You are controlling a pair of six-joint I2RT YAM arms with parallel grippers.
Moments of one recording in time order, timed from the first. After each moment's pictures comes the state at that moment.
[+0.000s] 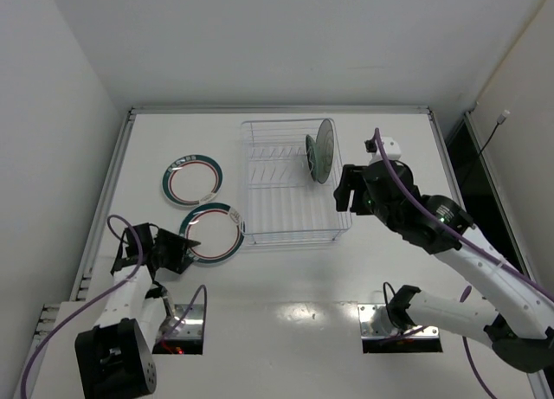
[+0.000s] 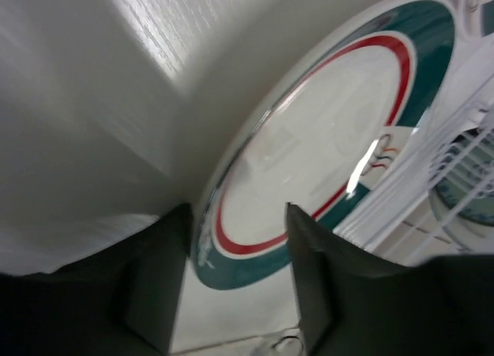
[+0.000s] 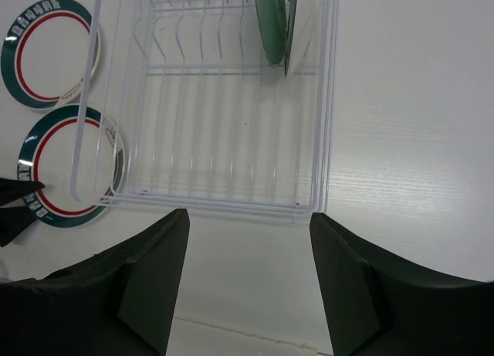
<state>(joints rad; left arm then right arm) 0.29 0.83 0.20 -0.38 0.36 -1.02 0.77 0.98 1.19 -0.84 0.44 0.54</state>
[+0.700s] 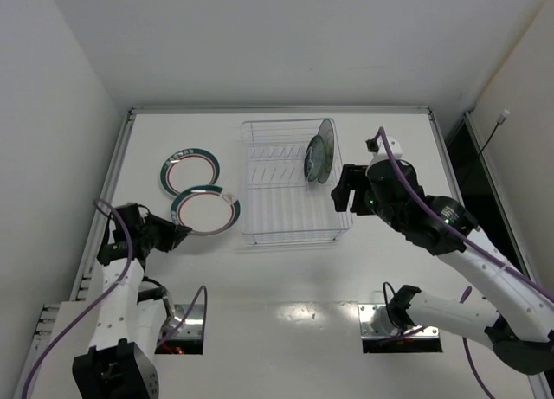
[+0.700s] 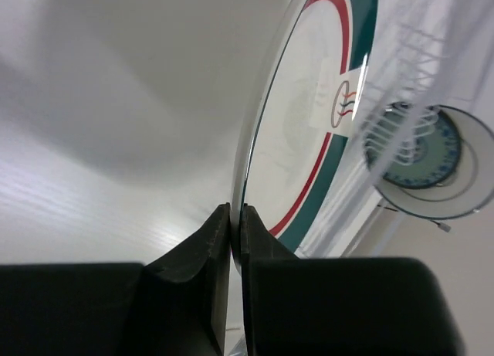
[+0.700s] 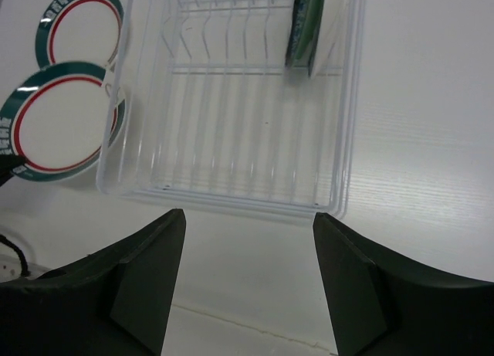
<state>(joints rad) 0.28 0.73 0.42 -0.55 0.39 -0.99 0.77 0.96 1.20 -0.84 0.40 0.54</state>
